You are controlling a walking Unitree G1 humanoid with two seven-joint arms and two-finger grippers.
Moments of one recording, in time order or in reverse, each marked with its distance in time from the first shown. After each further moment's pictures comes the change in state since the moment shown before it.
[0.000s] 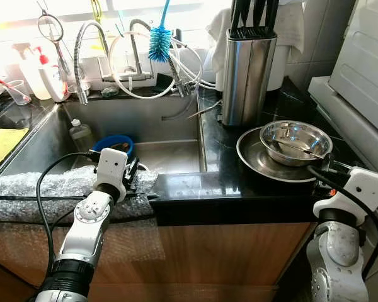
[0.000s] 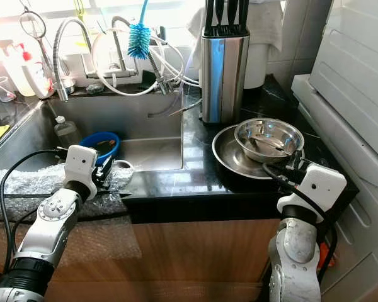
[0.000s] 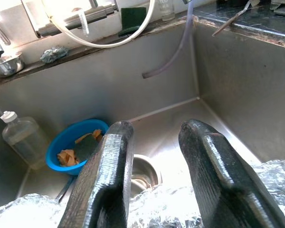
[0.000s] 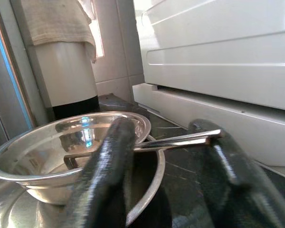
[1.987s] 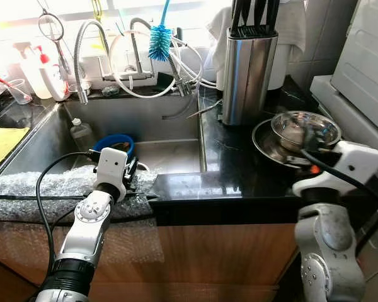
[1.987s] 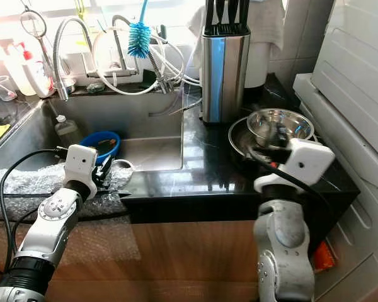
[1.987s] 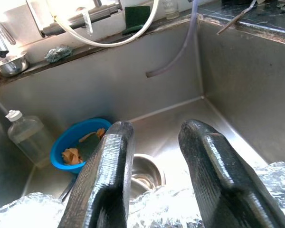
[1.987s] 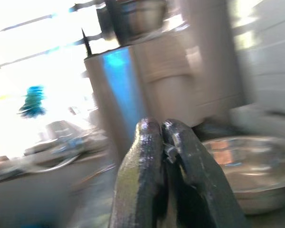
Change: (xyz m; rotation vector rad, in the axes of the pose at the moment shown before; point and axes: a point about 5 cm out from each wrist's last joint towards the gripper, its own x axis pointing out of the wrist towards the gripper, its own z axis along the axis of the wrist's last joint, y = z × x) left arm 0.001 0.000 0.000 0.006 -0.002 0.011; right arm -0.009 0.061 0.045 0.247 -0.063 0.466
